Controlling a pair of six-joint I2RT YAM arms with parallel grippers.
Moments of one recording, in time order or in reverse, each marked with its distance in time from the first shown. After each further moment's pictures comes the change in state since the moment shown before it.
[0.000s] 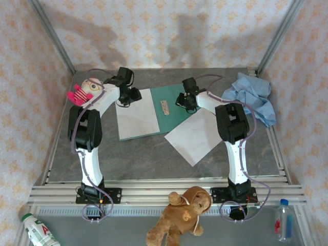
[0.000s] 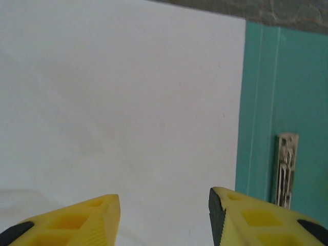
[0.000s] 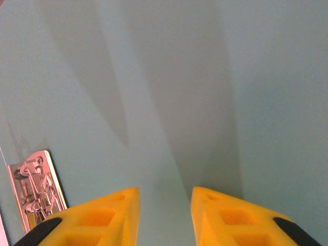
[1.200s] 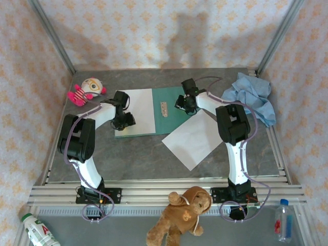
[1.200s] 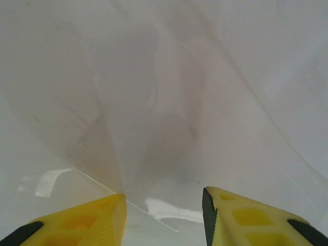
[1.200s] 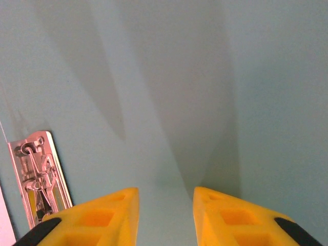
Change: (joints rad) left arm 0.028 -0.158 -0.465 0.087 0.009 -0.003; right arm 0.013 -0.038 -0.033 -0.059 -0.036 0.026
